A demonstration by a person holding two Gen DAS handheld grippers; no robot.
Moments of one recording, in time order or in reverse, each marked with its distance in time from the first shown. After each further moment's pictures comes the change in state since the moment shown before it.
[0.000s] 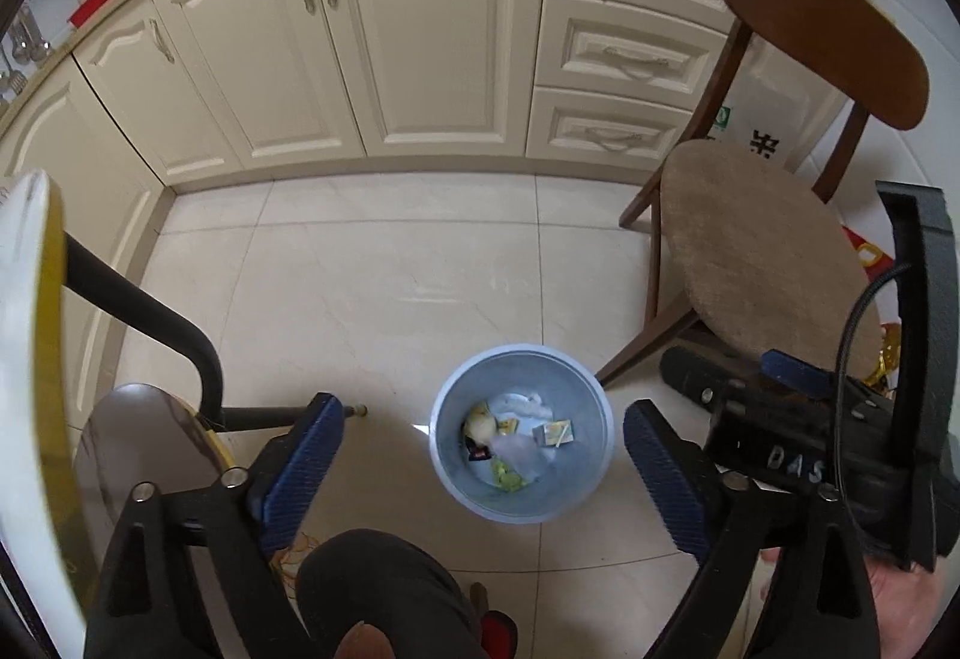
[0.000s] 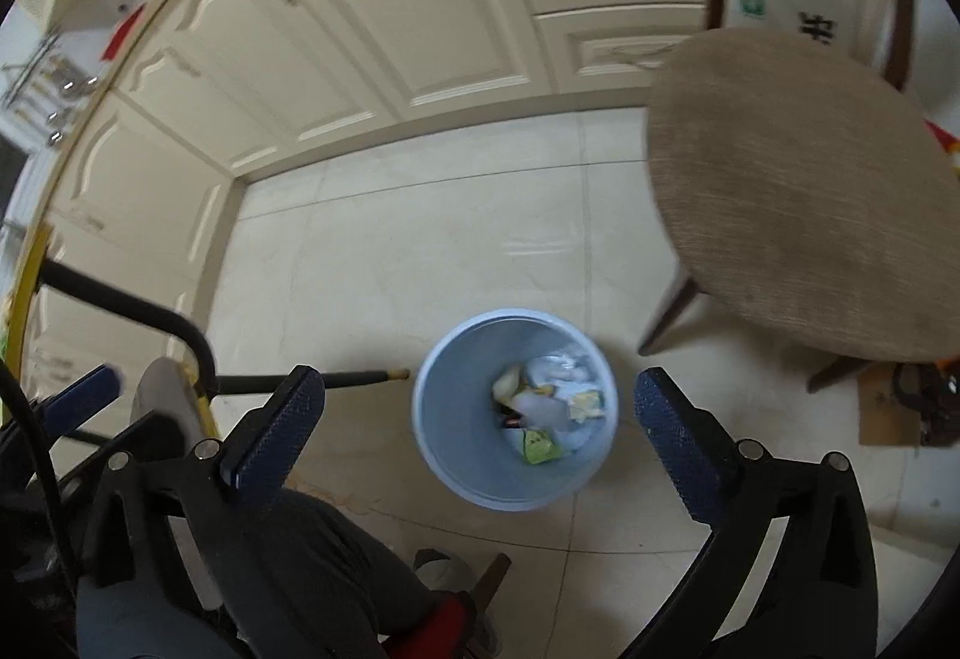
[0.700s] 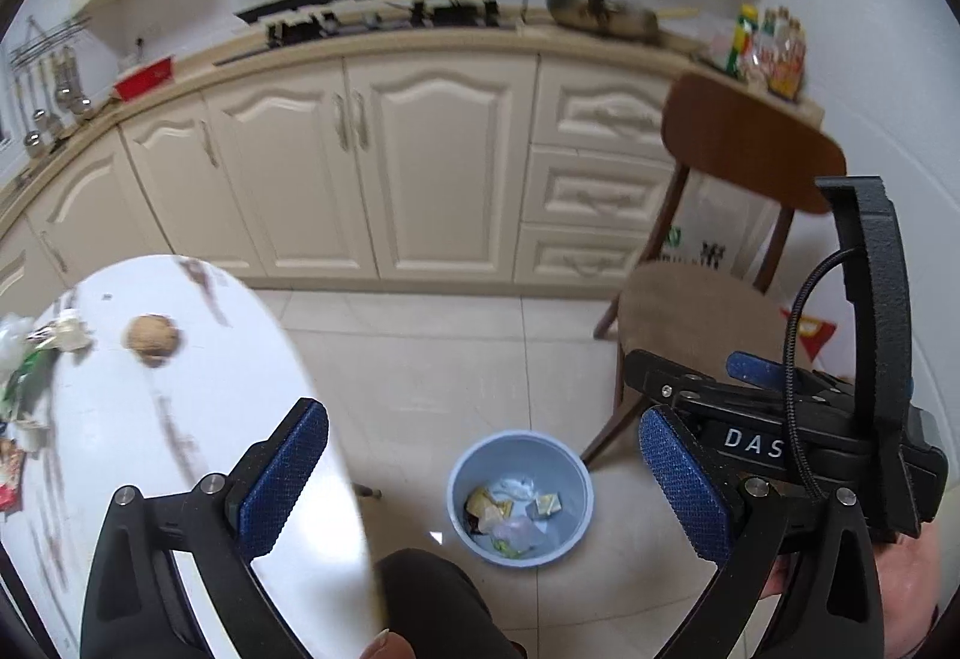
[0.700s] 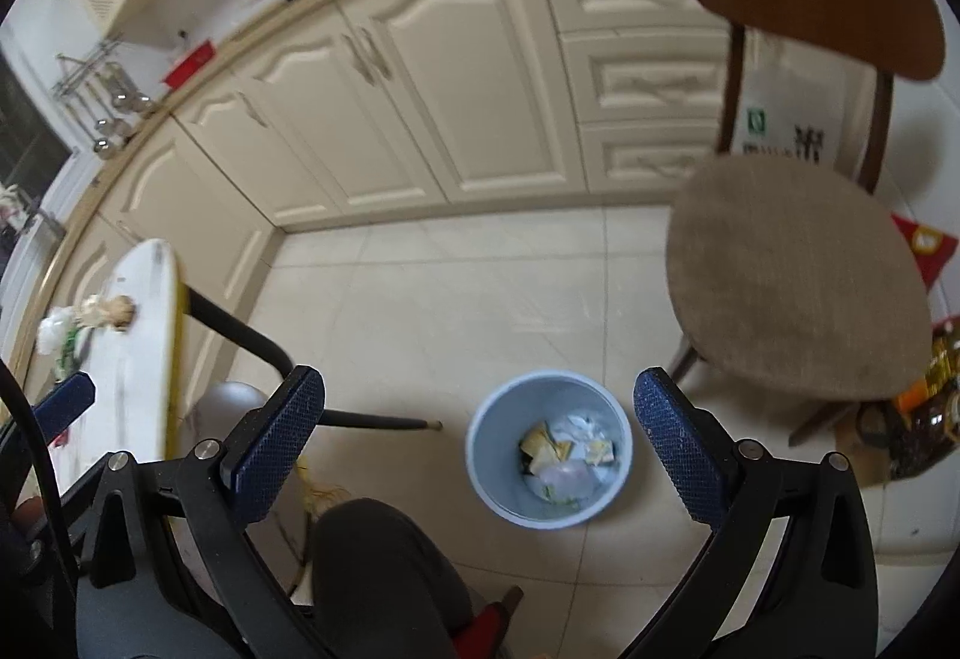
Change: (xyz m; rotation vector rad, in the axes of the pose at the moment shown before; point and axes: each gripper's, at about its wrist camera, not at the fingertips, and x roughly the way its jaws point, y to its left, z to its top) left arm -0.182 0.063 -0.106 -0.012 -0.325 -0.061; right arm -0.128 0.096 -0.010 -0.114 -0.207 0.026
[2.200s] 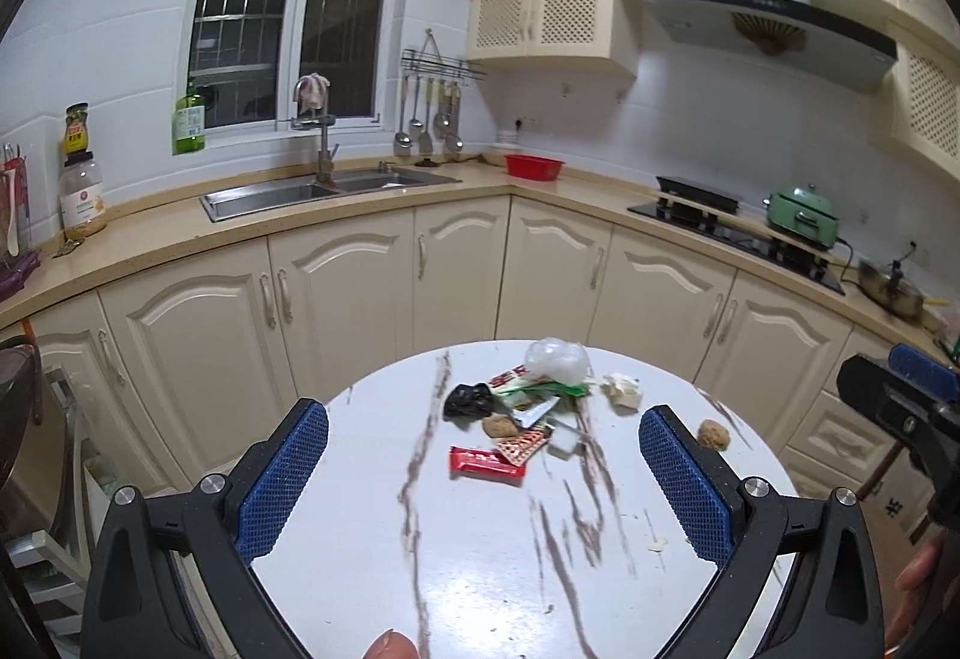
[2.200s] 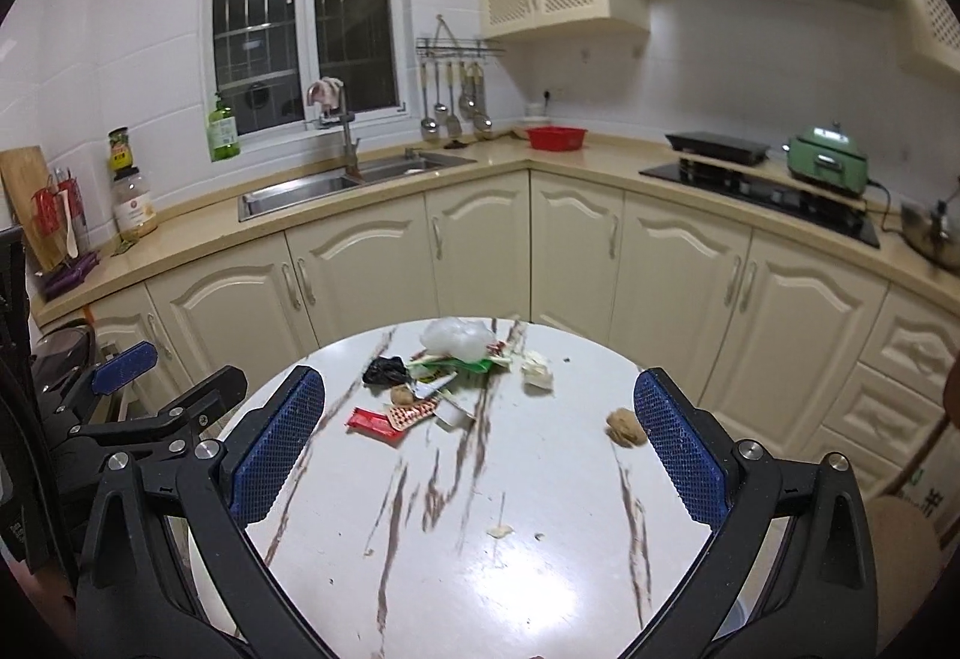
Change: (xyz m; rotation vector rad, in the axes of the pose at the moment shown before) left arm -0.319 0.171 -0.204 -0.465 -0.393 0.557; right arm -0.155 0.402 -0.097 -0.671 -0.339 0.383
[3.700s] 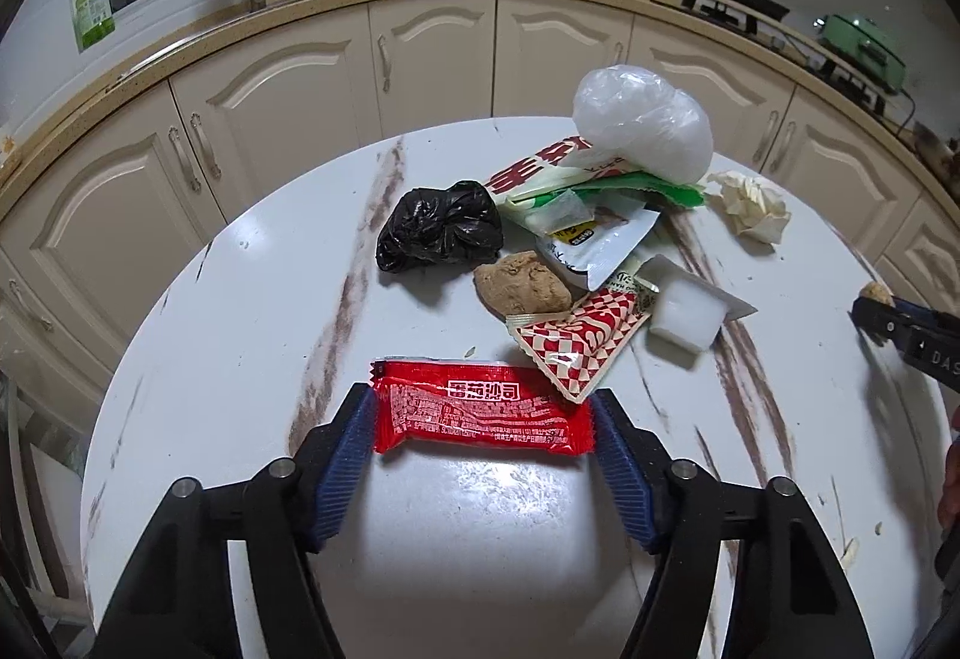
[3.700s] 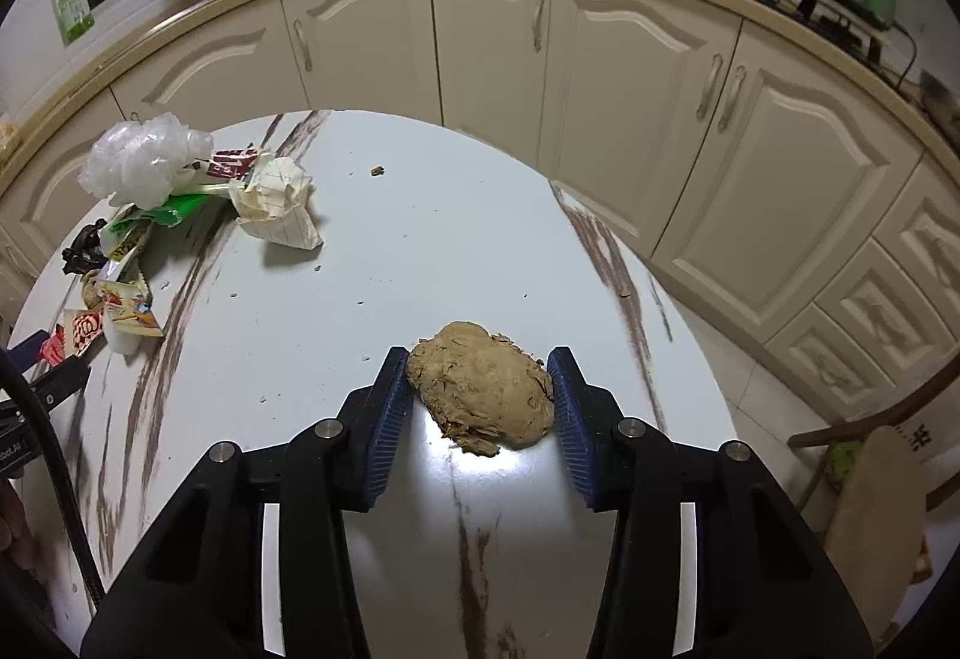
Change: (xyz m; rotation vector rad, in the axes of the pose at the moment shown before) left arm 0.376 -0.007 0.018 0.092 0.437 -0.018; right arm 0.246 -0.152 -0.086 0.082 0.468 -0.132
